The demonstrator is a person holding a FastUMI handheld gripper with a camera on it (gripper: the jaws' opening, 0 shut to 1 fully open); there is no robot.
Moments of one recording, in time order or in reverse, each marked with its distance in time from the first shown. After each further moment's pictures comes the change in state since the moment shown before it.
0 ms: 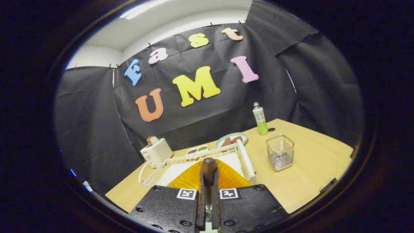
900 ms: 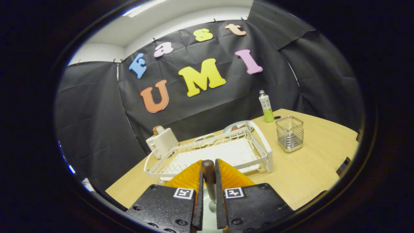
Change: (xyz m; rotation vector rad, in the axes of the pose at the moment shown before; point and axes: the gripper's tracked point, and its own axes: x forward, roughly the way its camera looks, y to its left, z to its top) arm -0.009 0.022 -0.043 -0.028 0.028 0.014
